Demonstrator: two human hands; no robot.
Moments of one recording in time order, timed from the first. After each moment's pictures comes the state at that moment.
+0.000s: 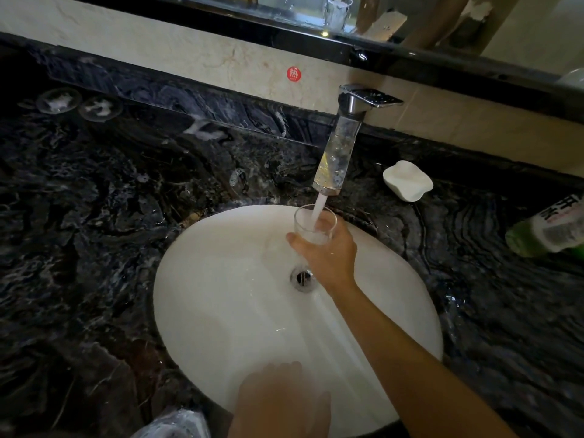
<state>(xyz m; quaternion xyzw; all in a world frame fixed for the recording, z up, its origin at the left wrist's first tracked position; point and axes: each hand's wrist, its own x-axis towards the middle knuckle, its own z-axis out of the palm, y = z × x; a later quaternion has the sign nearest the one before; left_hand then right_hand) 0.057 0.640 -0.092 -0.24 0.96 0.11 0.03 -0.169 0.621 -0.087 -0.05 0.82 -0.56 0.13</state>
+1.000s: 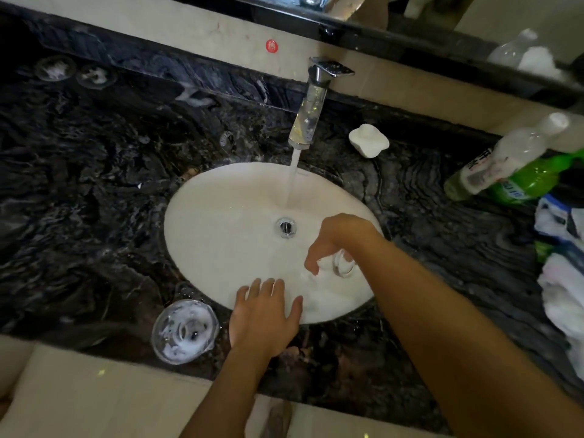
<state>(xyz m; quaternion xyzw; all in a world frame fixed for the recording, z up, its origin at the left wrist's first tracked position) 0.074 0.645 -0.070 -0.22 0.96 0.15 0.09 -0.140 0.686 0.026 -0.21 0.86 0.16 0.44</state>
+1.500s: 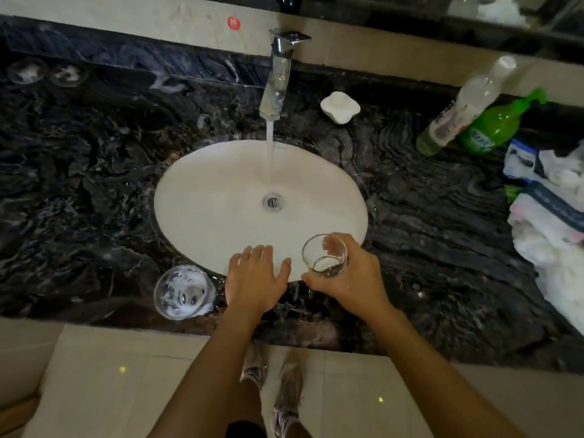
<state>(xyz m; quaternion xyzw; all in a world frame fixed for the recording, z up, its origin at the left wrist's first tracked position) 0.075 0.646 -0.056 -0.20 0.96 0.15 0.12 0.003 0.824 0.006 -0.14 0.89 -0.39 0.18</state>
